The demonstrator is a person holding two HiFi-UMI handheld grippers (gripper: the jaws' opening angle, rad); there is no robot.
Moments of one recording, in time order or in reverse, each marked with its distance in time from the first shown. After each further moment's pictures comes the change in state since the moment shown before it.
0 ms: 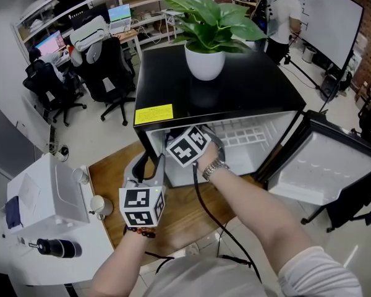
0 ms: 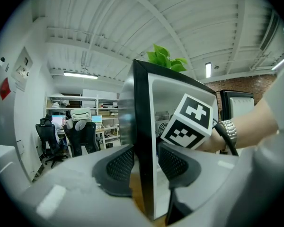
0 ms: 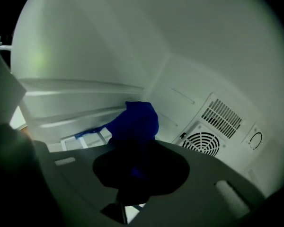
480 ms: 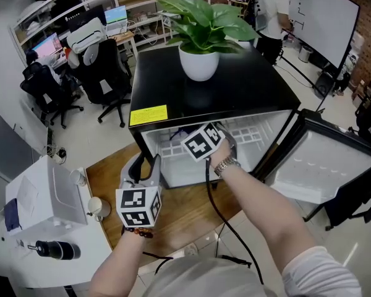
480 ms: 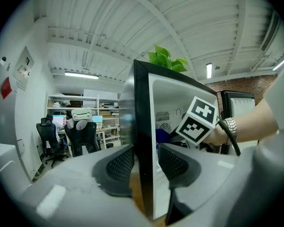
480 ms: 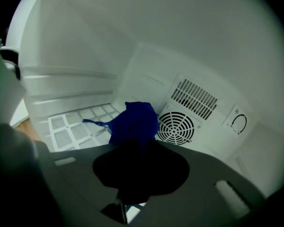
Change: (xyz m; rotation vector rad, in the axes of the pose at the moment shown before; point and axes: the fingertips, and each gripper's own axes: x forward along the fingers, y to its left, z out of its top) left arm 0.000 0.001 0.000 -0.008 -0.004 0.006; right arm -0.012 -0.053 -0.038 0.061 0.048 -0.078
